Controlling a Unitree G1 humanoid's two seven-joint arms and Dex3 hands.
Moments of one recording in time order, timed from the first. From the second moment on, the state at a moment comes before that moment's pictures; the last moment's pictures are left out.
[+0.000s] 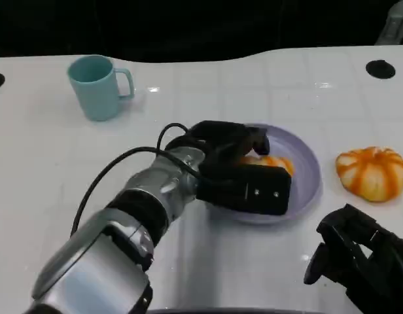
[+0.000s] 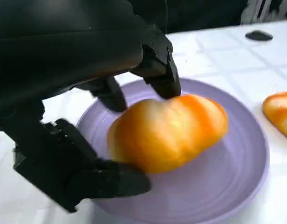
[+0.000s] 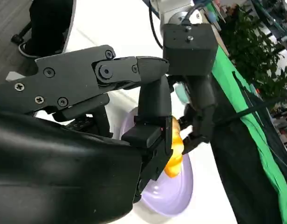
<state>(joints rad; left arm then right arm) -1.02 -0.09 -0.57 1.26 0.69 -0.23 0.01 0.26 -0.01 -0.06 -0.39 0.53 0.48 0.19</state>
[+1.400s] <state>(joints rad) -0.43 0.03 -0.01 0.39 -0.33 -0.02 -0.53 0.24 0.00 -0.07 -0.38 0.53 0.49 0.19</state>
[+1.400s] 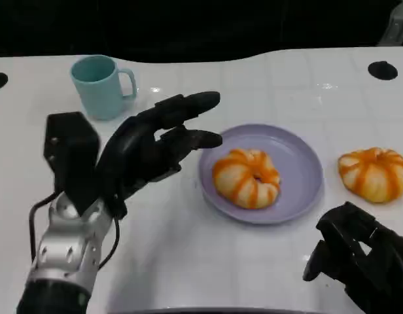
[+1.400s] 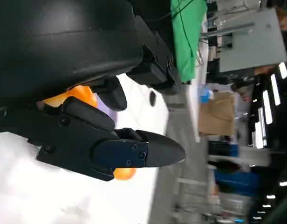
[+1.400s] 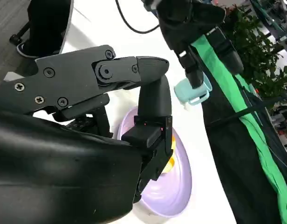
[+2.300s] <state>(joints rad) 0.04 -0.08 0.11 -0.20 -0.71 0.57 -0.25 0.25 0.00 -0.06 -0.41 0.53 0.51 0.17</state>
